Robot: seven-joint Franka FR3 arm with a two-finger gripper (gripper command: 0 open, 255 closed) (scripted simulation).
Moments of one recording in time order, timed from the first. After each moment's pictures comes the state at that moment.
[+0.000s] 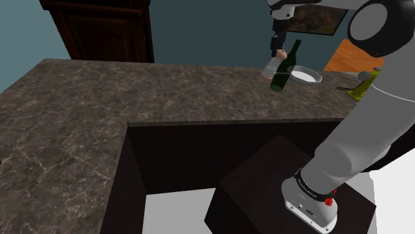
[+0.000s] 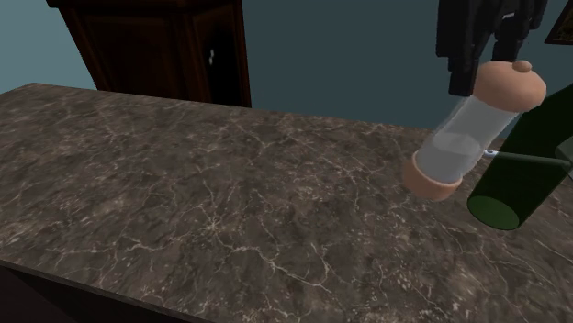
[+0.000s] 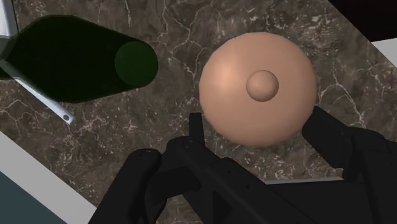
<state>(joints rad) -0.24 0.14 -0.25 -1.61 -0.17 1.66 -0.69</state>
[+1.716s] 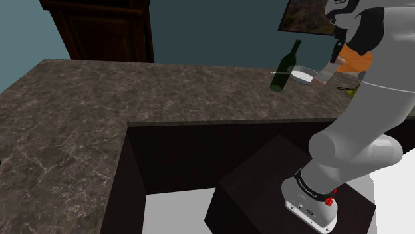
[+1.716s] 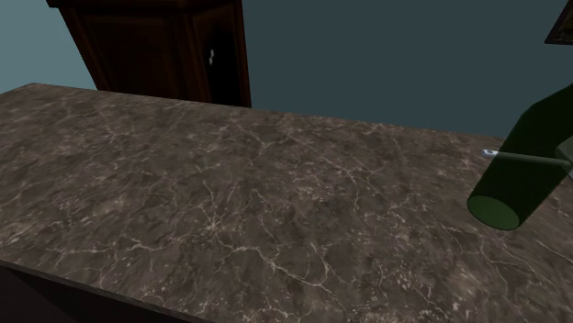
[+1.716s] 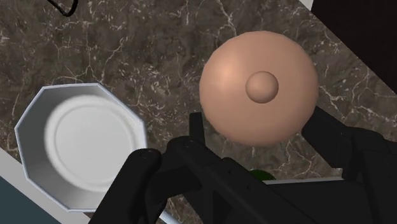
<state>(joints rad) -0.62 0.31 -0.48 -1.45 -0.08 1.77 -1.29</state>
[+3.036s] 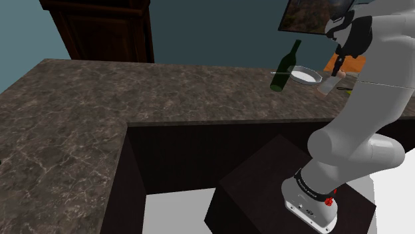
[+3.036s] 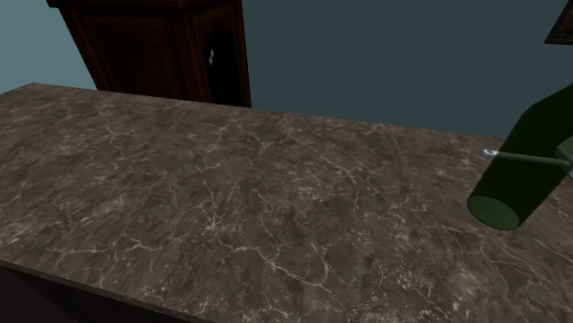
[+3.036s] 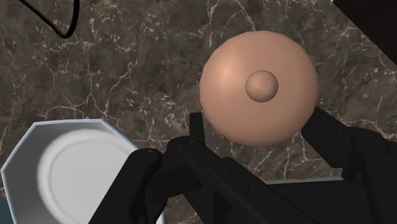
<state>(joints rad) -0.72 0.42 -0.49 -1.50 -0.02 1.94 -1.39</state>
